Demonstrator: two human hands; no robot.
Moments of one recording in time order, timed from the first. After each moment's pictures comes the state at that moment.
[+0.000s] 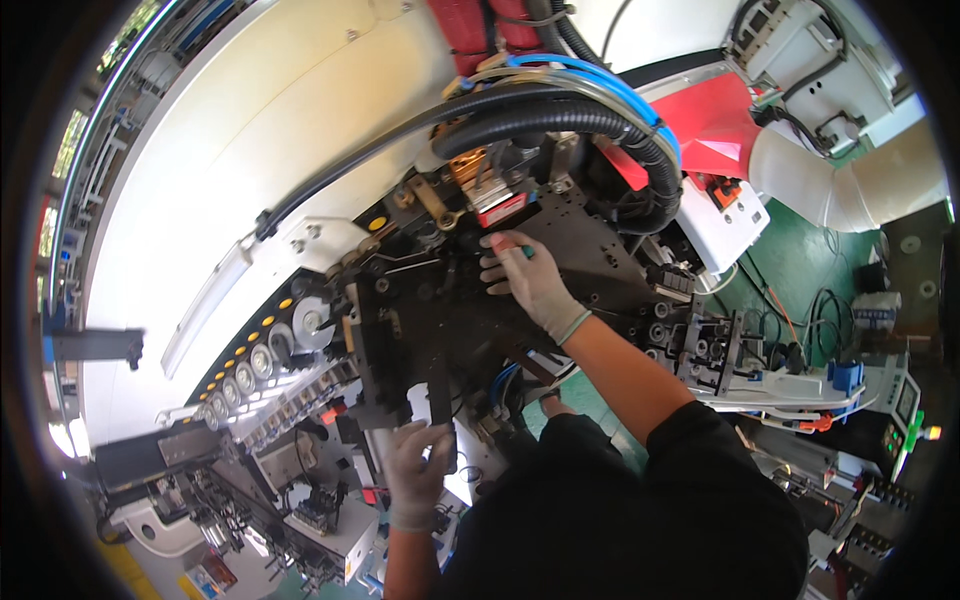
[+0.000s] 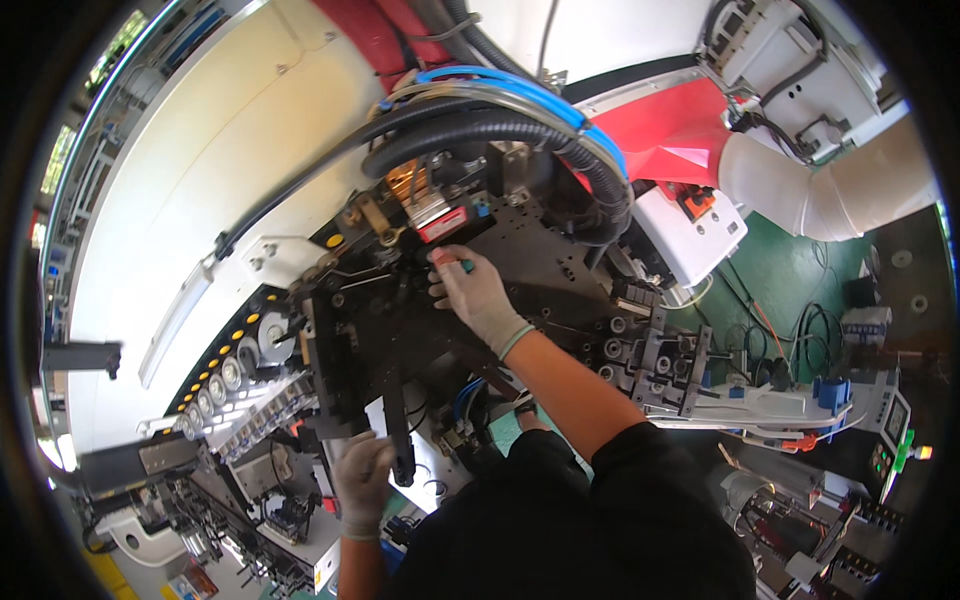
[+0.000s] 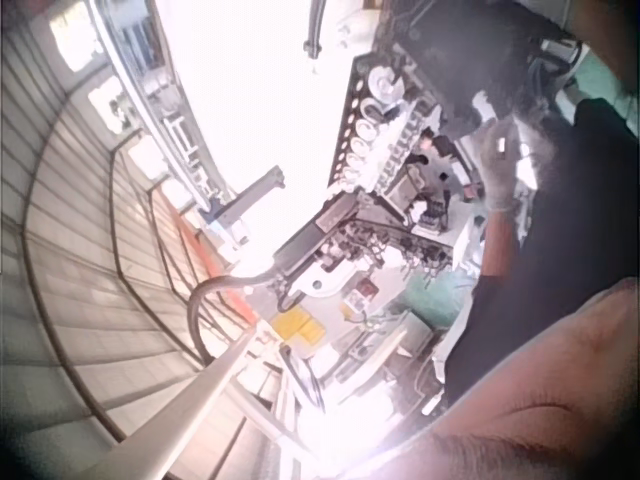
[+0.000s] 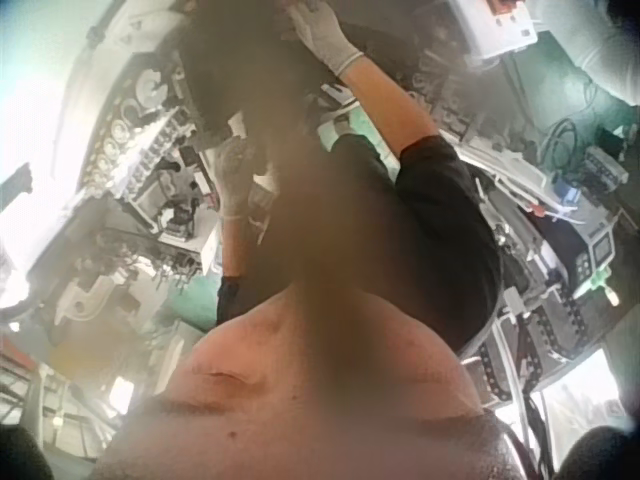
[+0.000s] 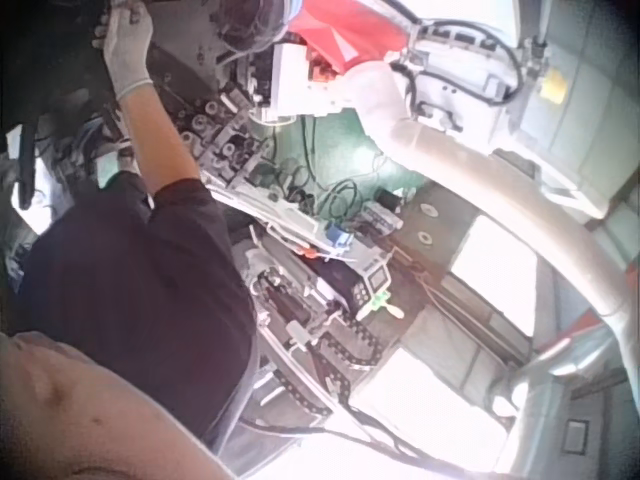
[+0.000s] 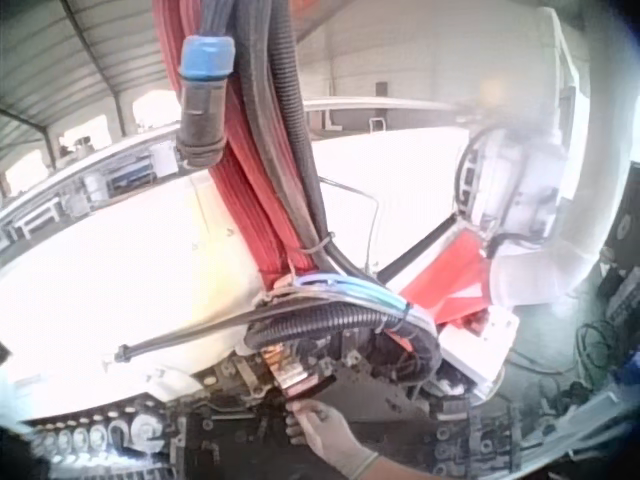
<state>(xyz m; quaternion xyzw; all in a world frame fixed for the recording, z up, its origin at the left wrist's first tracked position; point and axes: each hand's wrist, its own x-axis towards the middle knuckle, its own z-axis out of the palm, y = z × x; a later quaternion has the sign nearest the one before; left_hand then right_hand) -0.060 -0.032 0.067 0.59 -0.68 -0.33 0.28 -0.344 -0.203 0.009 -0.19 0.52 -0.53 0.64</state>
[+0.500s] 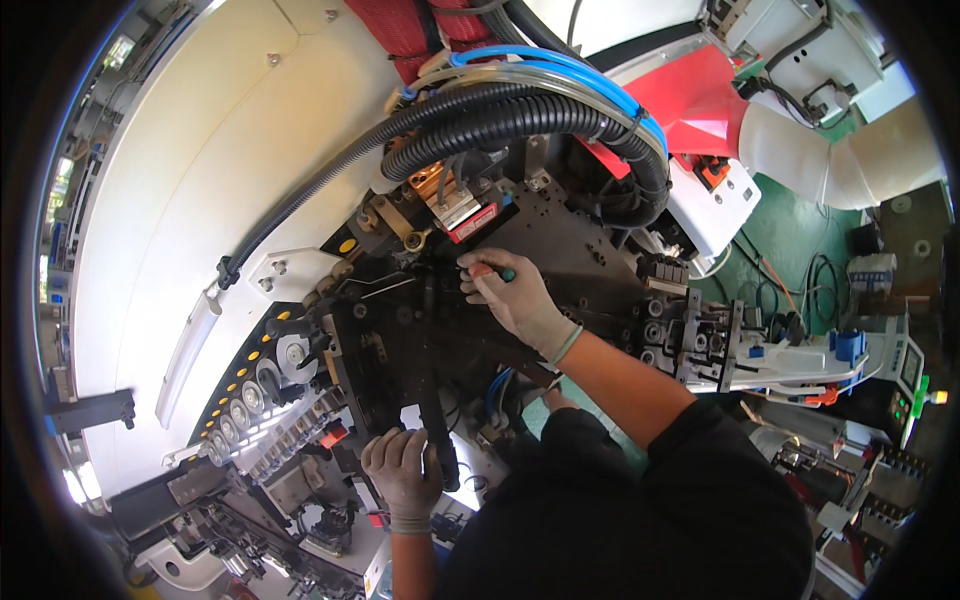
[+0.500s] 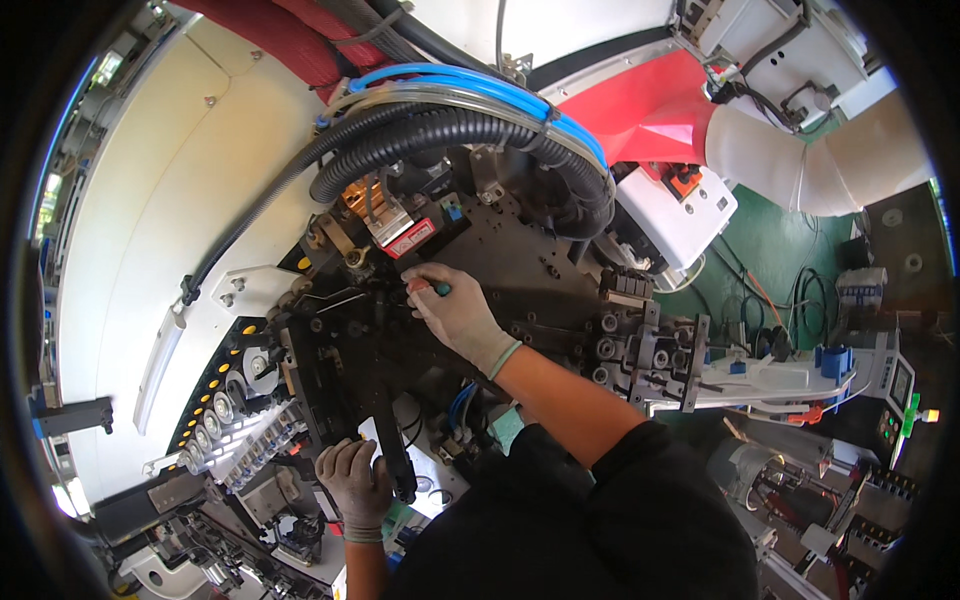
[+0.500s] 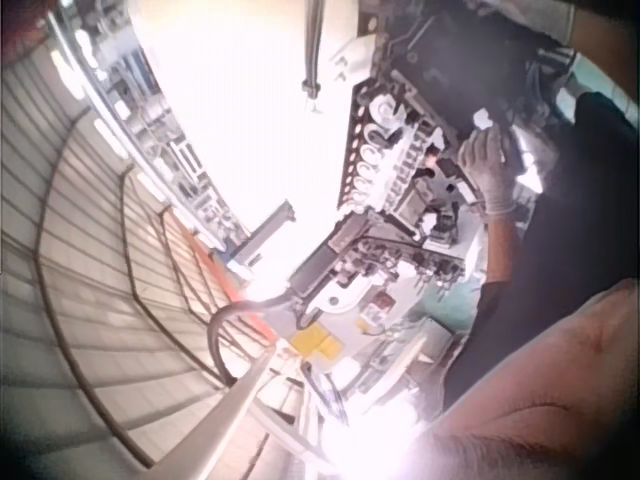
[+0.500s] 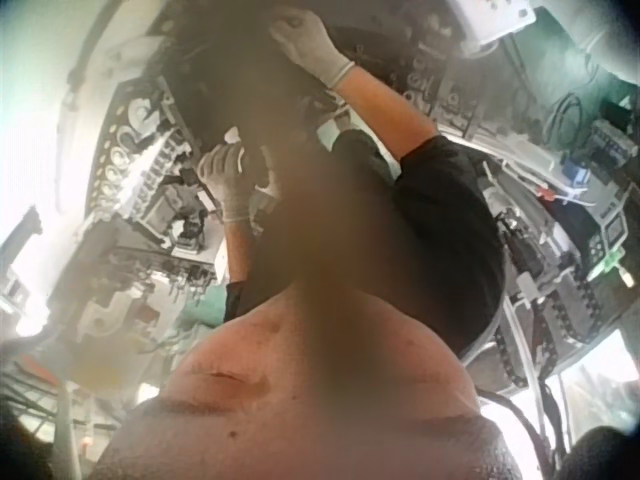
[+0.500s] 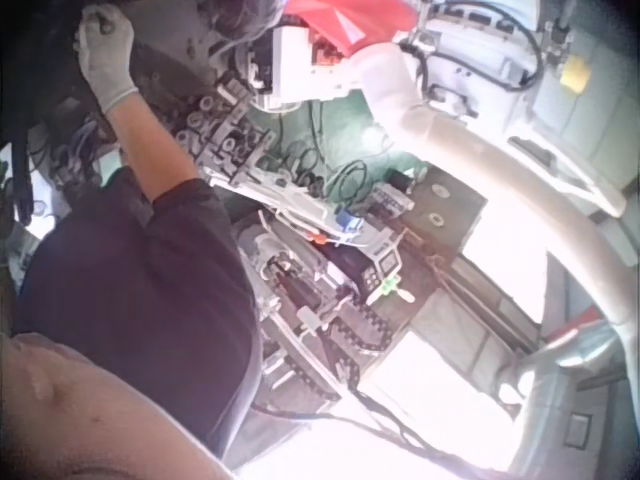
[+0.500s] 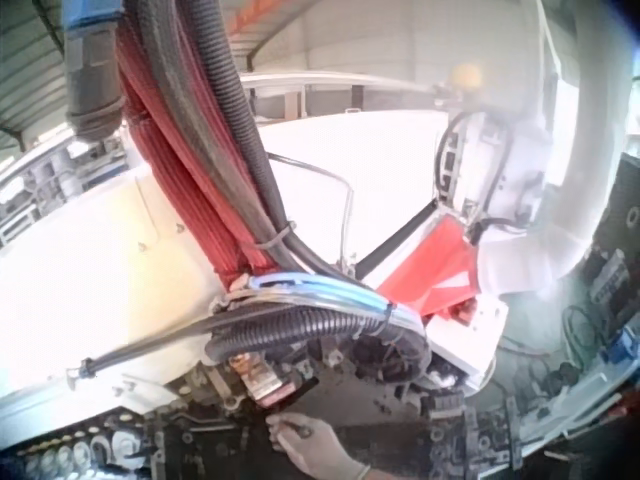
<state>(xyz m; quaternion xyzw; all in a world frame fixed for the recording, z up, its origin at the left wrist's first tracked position) -0.044 -0.057 0.036 0.50 -0.85 -0.05 0.15 -0.340 -0.195 0.001 -0.26 0.50 -0.57 0.60</state>
